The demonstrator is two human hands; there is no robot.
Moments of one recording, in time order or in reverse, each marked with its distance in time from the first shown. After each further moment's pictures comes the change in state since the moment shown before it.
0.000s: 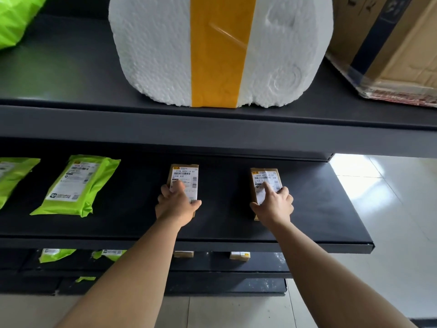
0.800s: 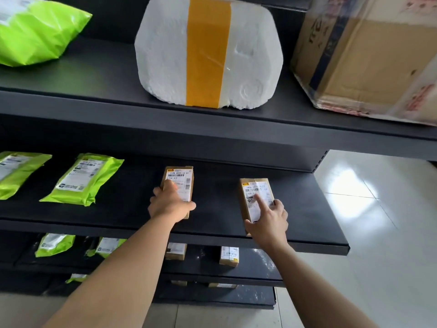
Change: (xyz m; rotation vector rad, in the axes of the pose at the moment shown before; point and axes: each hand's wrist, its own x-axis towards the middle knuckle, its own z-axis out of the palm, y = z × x) left_hand -0.041 0.005 -0.017 -0.119 0.073 -0.116; right_hand -0.072 0.033 -0.032 0.080 0.031 -0.146
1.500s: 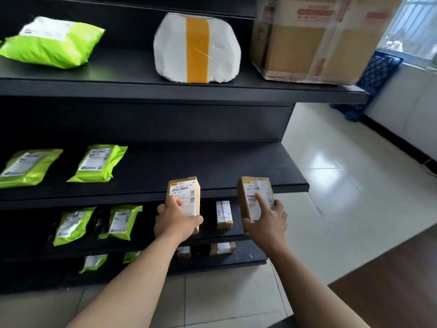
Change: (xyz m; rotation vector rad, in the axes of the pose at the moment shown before) left_hand -0.195 -0.090 -0.022 -0.088 -0.115 0.115; right_hand -0.220 0.021 -0.022 0.113 0.091 0.151
